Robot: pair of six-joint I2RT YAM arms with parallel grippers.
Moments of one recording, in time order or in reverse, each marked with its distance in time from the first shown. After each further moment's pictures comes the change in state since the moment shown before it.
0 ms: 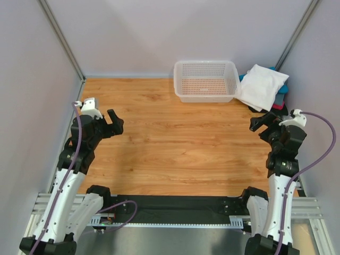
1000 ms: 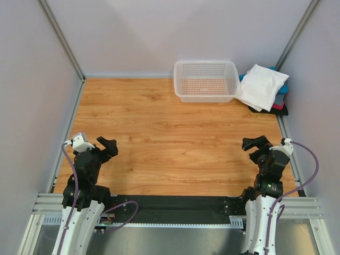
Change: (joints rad) left arm 0.000 -0.585 -0.443 -0.053 -0.217 -0.250; right arm 0.000 -0.380 -0.460 0.004 0.037 0.219
